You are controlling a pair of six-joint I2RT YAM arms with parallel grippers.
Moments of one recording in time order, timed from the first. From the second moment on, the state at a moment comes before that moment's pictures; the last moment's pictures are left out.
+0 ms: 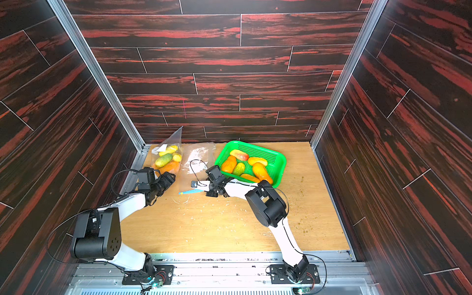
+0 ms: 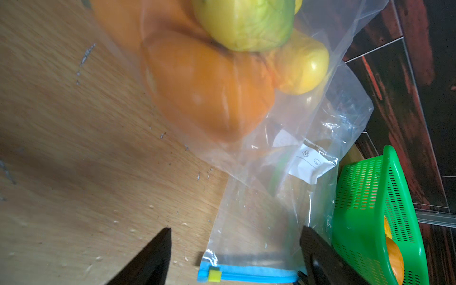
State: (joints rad) left arm 0.06 1.56 0.77 0.11 0.21 -0.77; right arm 0.79 2.26 1.58 -0.11 -0.16 -0.83
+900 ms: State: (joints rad) left arm 0.06 1.53 0.81 0.01 0.23 -0.71; right arm 0.80 2.33 1.60 0.03 -0.01 -0.87
